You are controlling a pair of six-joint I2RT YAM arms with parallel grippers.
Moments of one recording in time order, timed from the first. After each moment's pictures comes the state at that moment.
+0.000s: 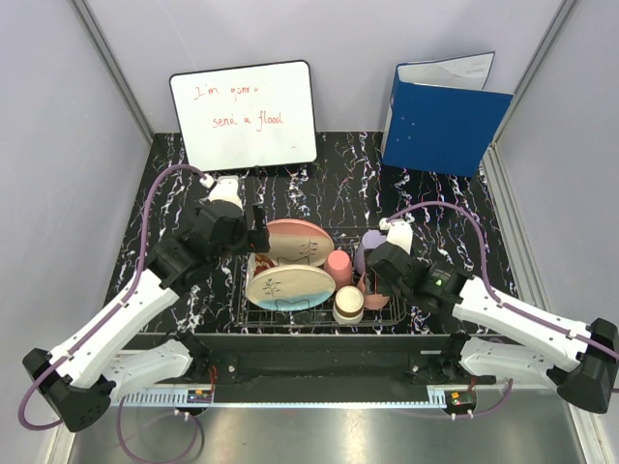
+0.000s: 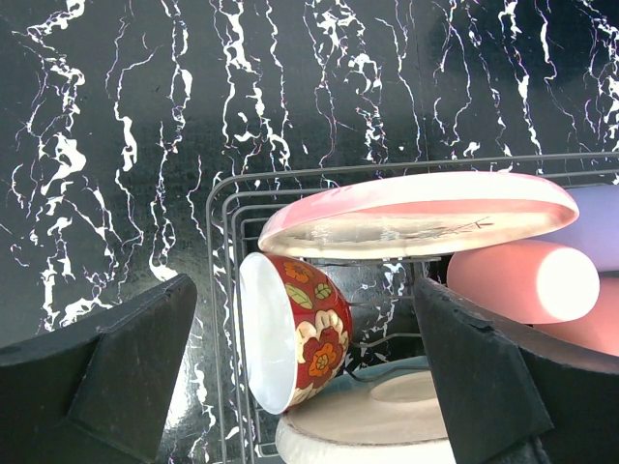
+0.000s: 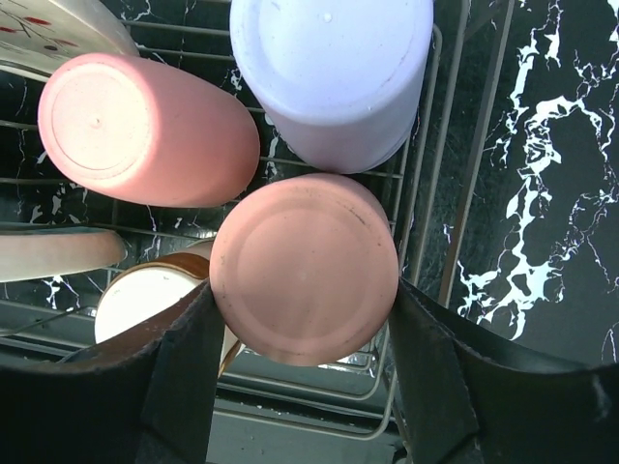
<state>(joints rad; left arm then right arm) -0.69 0.96 1.04 -0.73 -0.39 -0.50 0.97 1.01 0.83 -0.75 0.46 0.71</state>
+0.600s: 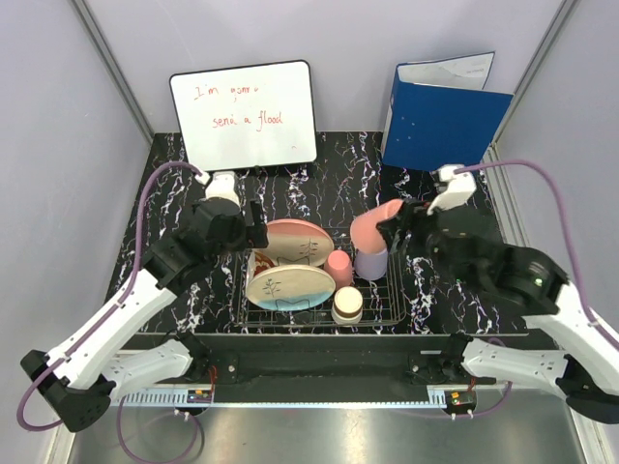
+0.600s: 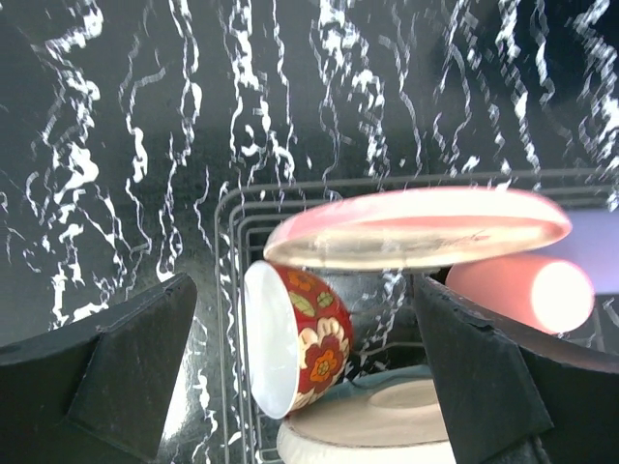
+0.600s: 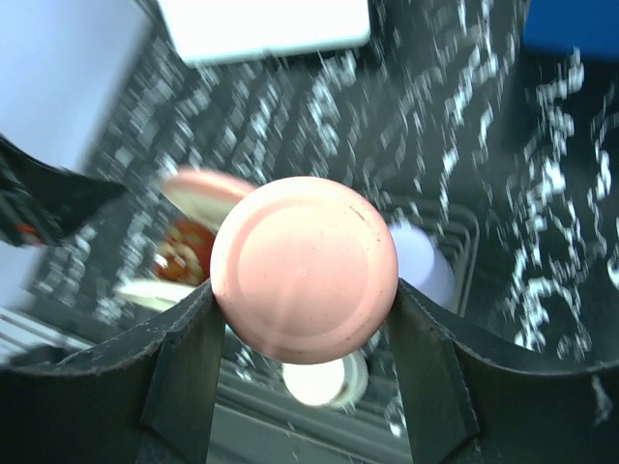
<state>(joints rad) -0.69 0.96 1.06 -0.73 -0.42 -0.50 0.98 0.91 1.34 -0.88 0.51 0.58</state>
